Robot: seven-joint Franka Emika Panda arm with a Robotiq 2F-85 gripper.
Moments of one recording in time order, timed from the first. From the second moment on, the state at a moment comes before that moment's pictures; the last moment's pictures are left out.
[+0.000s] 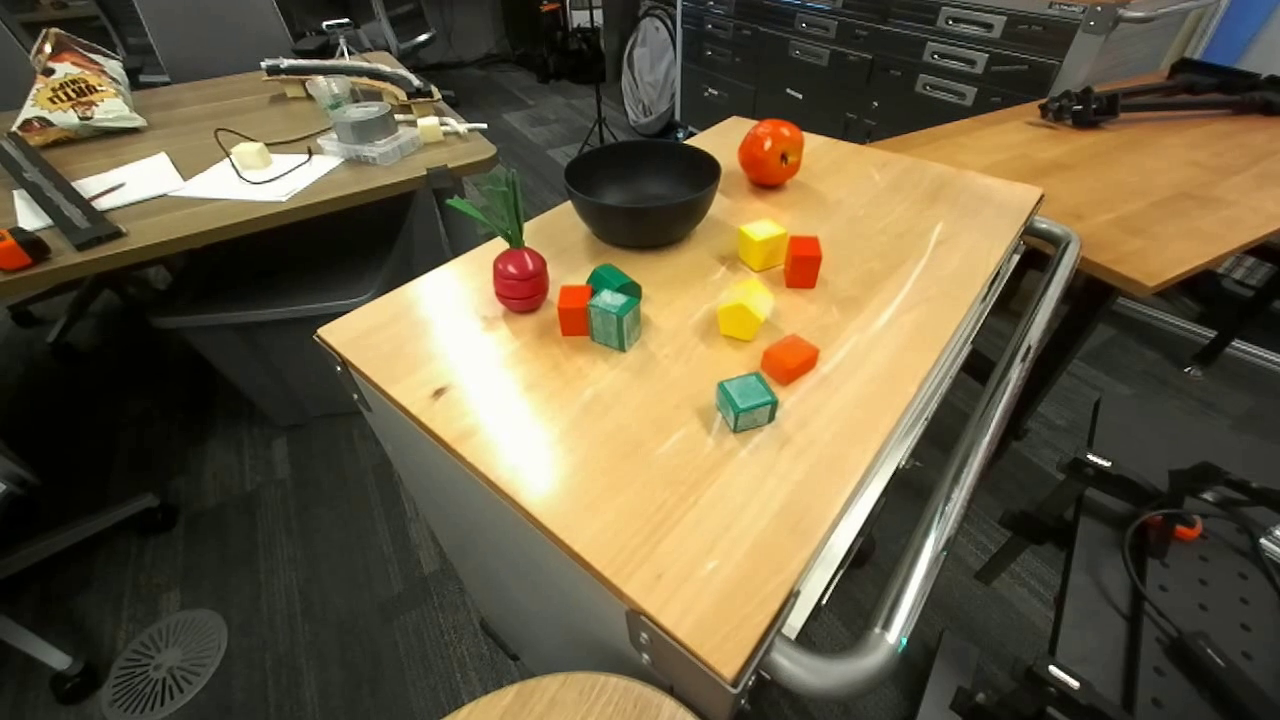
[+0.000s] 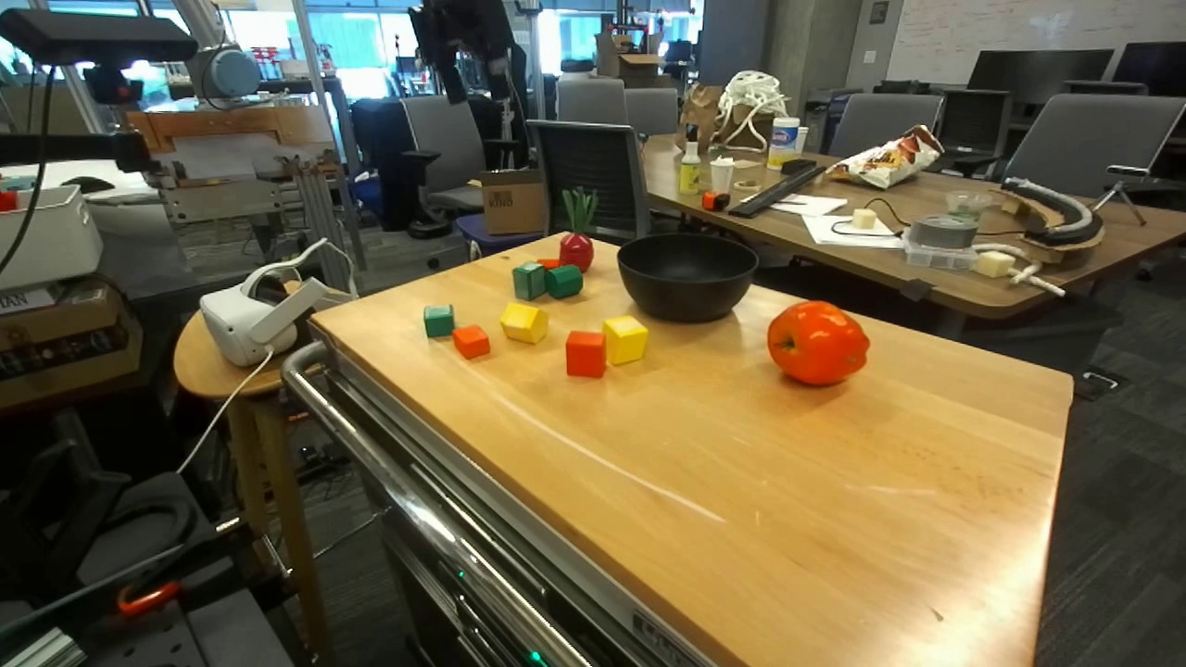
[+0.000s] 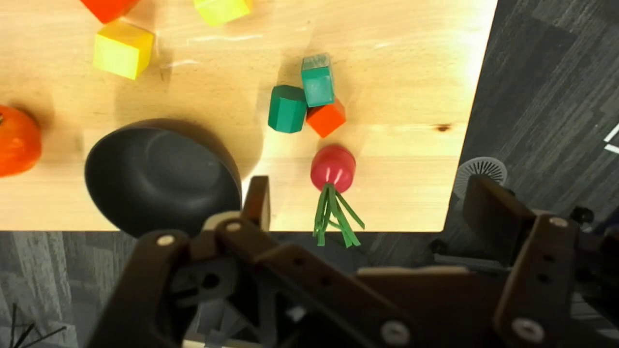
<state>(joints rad) 0.07 -0.01 0.26 -1.92 -0.18 2.05 0.46</state>
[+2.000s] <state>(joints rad) 0.19 0.72 0.05 -1.15 -0.12 1.78 0.50</state>
